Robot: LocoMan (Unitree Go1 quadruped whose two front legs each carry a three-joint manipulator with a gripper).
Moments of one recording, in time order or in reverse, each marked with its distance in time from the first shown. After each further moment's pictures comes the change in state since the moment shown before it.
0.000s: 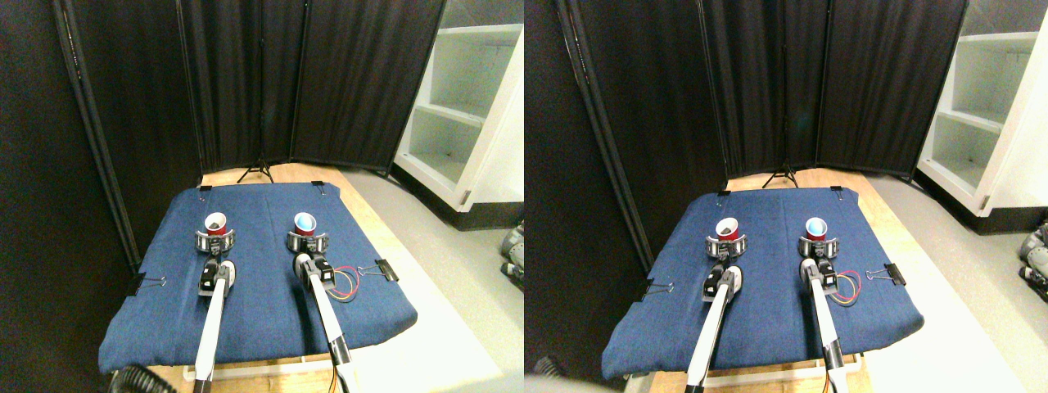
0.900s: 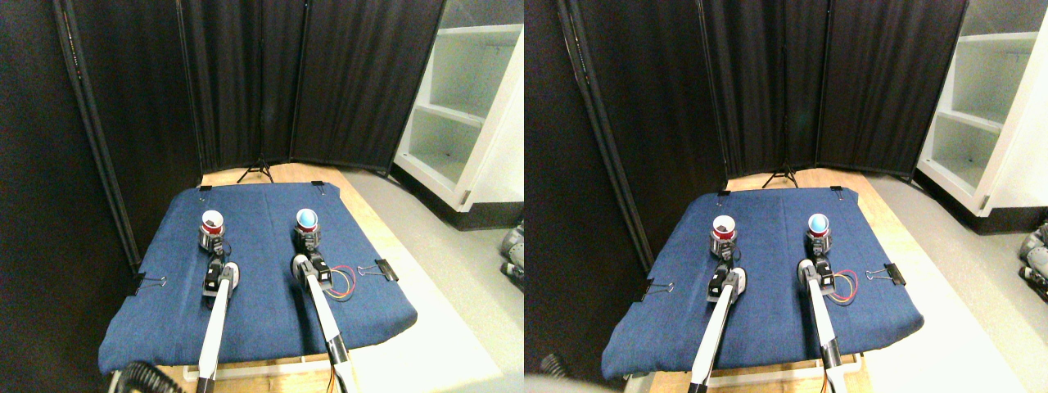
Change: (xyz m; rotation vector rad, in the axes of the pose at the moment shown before) right arm 0.001 0.007 0.001 -0.090 -0.088 0.065; left arm -0.001 -0.003 0.008 0.125 -0.219 -0.017
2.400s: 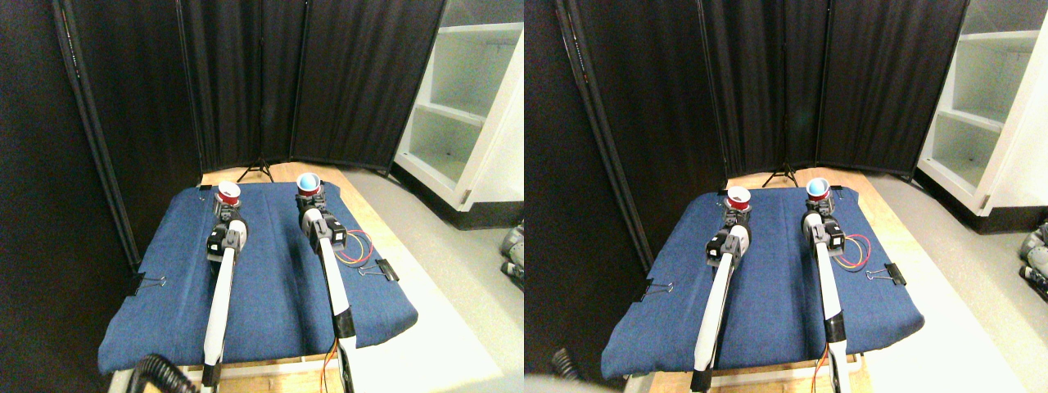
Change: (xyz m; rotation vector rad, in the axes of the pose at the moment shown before) right arm -0.028 0.097 0.009 -0.221 0.125 0.111; left arm -0.035 -0.094 -0.023 0.072 0.317 -0.046
